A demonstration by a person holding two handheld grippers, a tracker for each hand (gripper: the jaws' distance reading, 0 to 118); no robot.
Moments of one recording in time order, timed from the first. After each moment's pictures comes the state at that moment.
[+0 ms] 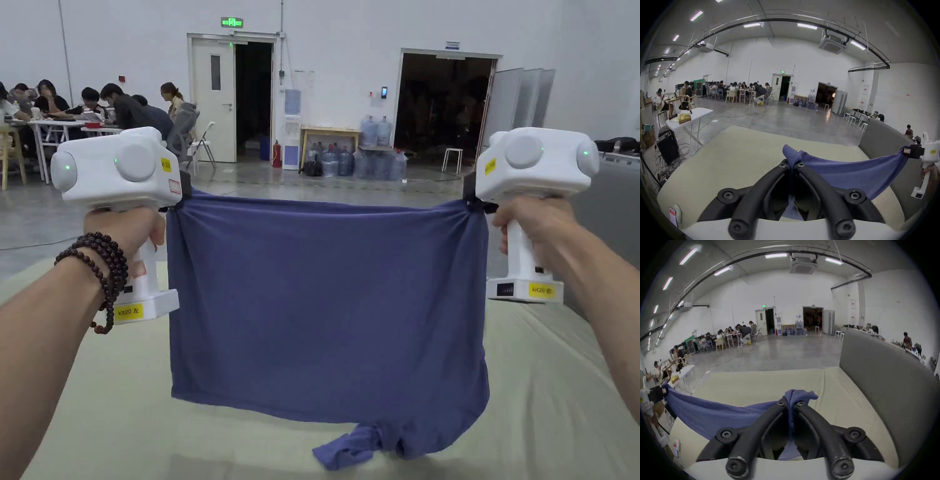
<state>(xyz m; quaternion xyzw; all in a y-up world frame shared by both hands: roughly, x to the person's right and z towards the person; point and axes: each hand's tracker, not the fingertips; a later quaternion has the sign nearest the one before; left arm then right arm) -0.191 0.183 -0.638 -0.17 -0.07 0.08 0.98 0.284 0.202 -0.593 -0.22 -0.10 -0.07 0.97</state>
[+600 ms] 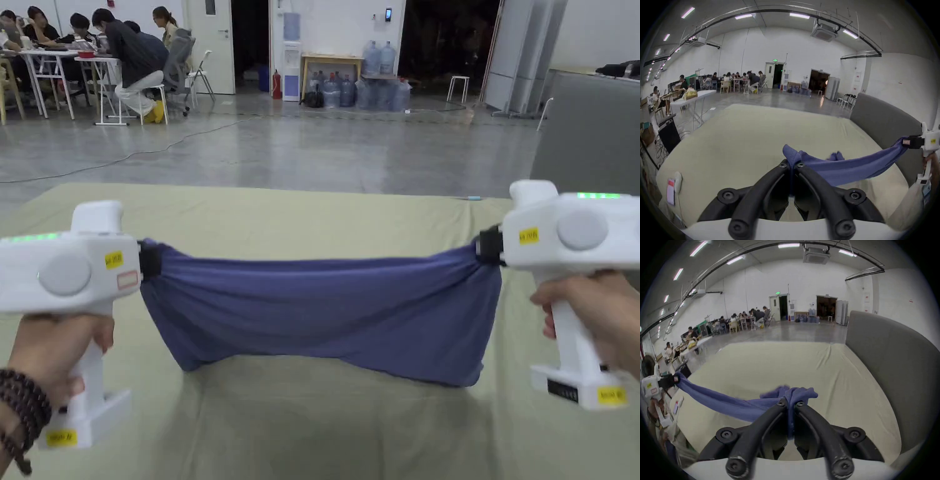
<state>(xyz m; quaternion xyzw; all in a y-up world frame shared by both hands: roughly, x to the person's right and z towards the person) -0.246 0.023 -0.392 -0.23 -0.11 0.06 0.97 0.252 0.059 -0.335 -0.29 -0.02 -0.02 0.96</state>
